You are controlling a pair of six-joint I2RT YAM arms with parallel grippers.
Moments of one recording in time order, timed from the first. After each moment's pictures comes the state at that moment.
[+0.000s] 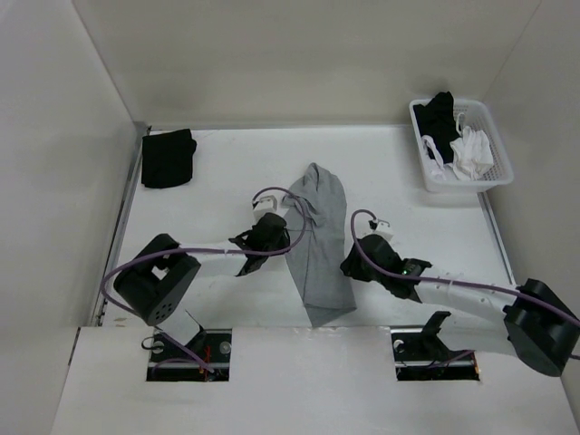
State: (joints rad) left arm -0.75 1.54 0.60 0.21 -0.30 -0.77; right arm 0.84 1.10 0.44 -0.10 0.27 0.94
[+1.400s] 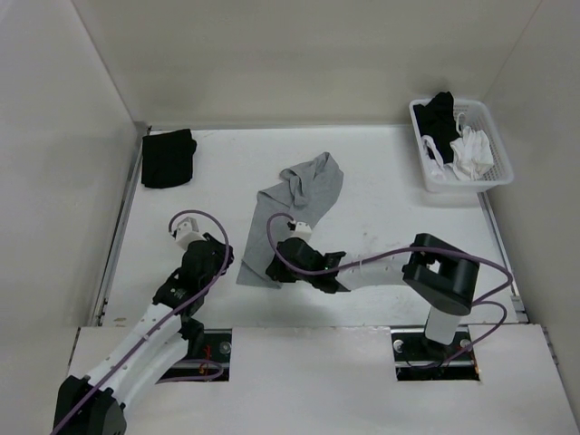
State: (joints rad) left arm -0.42 0.63 0.24 -0.15 -0.32 -0.87; right arm 1.13 1.78 0.92 0.18 0.23 1.03
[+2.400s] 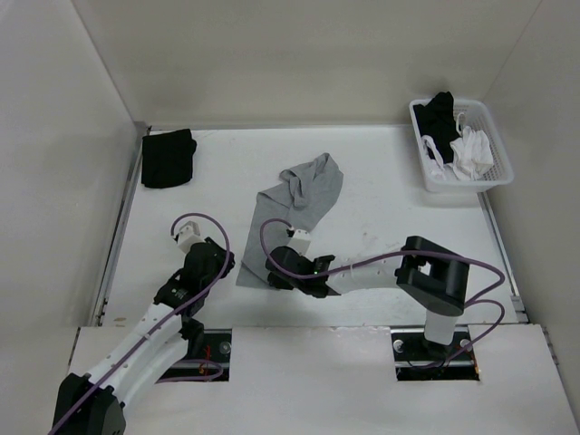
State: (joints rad) left arm -0.43 0.62 0.23 -0.21 -0.30 -0.91; right arm 1.20 1.83 1.01 -0.03 0.37 1.17
